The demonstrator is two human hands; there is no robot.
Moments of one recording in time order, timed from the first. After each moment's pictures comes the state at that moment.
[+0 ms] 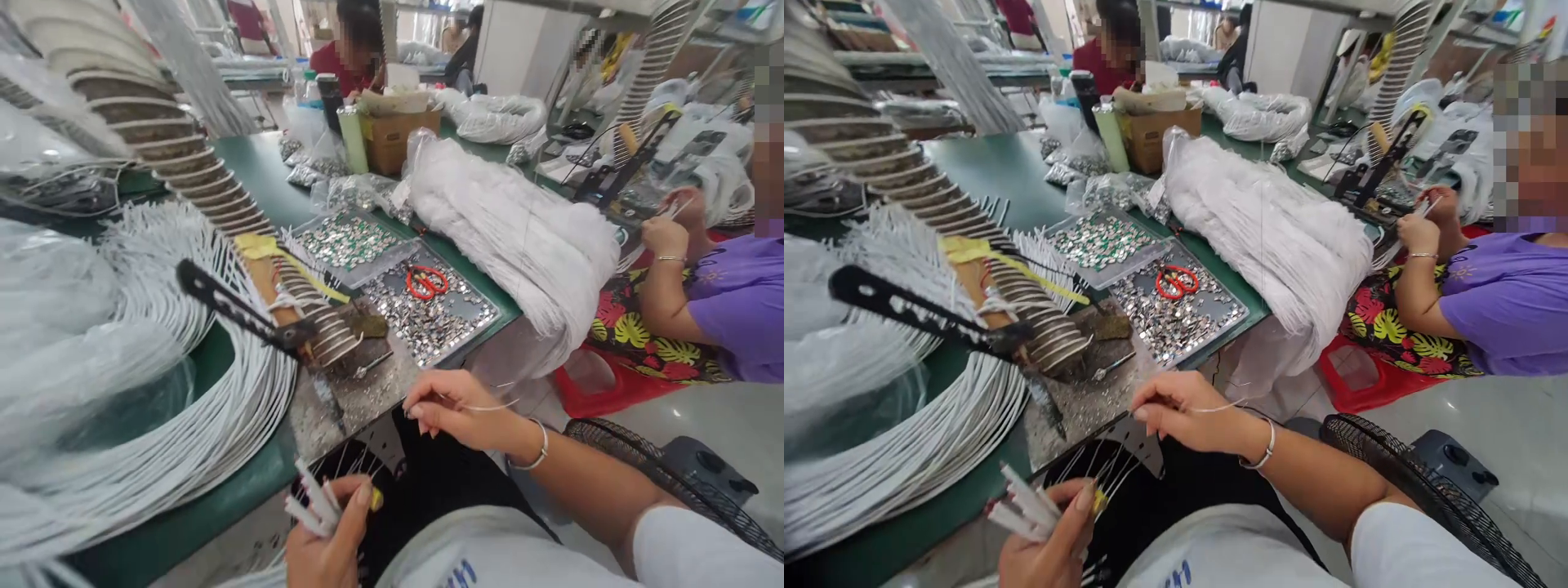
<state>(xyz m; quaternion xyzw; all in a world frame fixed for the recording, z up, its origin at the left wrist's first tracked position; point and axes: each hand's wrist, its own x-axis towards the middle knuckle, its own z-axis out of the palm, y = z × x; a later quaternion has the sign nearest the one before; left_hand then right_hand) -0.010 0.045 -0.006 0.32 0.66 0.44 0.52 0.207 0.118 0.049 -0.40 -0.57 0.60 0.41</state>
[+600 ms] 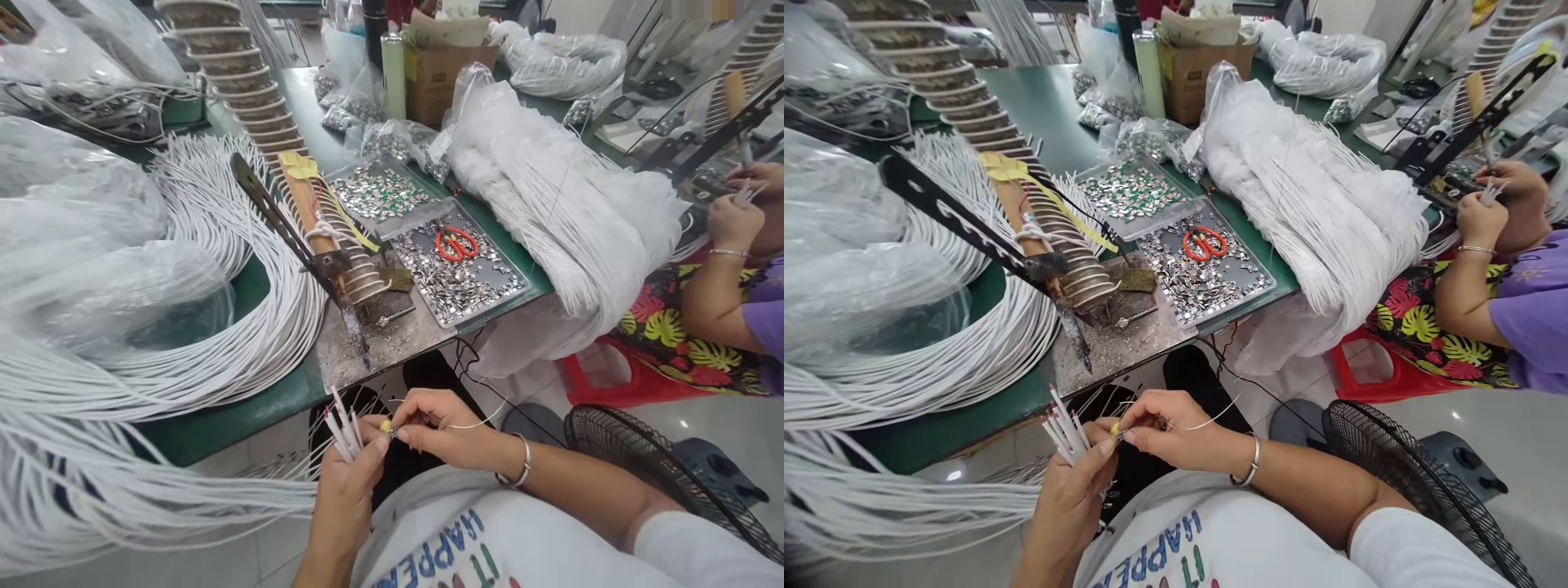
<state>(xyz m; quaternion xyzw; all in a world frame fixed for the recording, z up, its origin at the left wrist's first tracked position) -0.001 0.028 -0.002 0.25 0.54 0.46 0.65 0.167 0.065 0.007 -0.37 -0.55 0.65 0.38</state>
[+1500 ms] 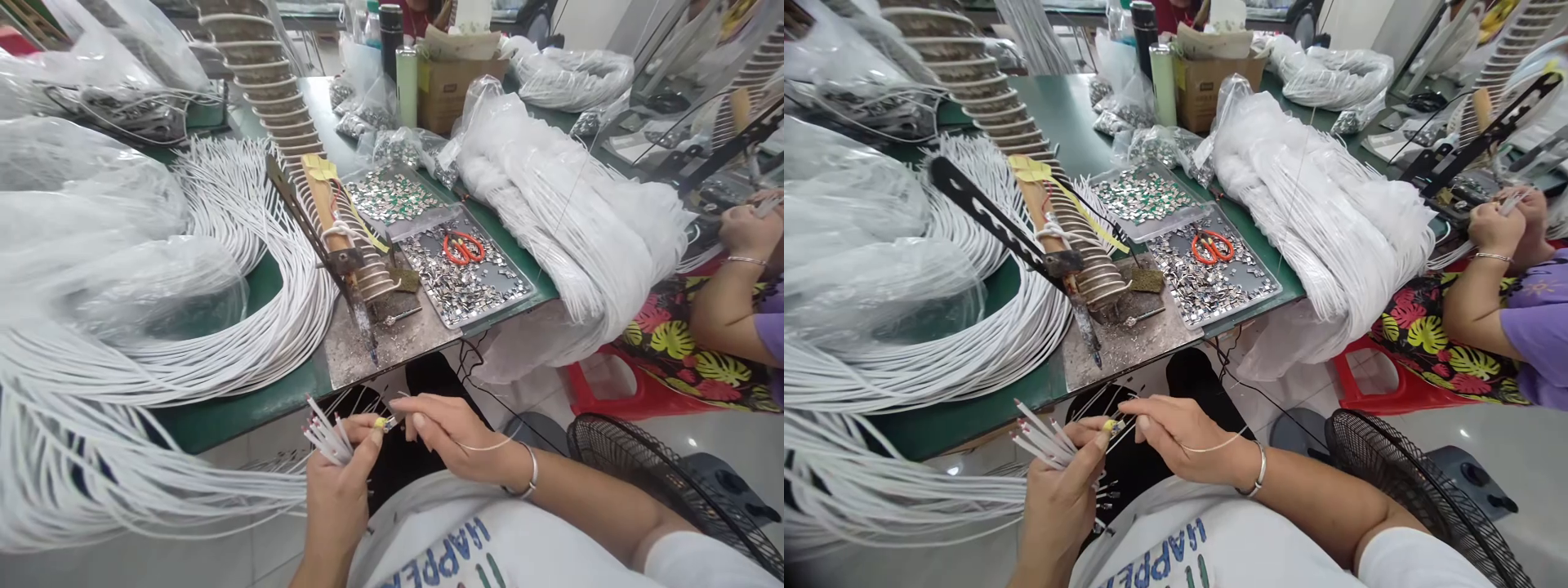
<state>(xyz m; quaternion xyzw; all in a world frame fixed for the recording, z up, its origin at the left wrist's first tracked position) -0.002 0.028 0.004 0.34 0.64 0.50 0.48 0.177 0.059 0.017 -0.34 -0.72 0.49 0.37</state>
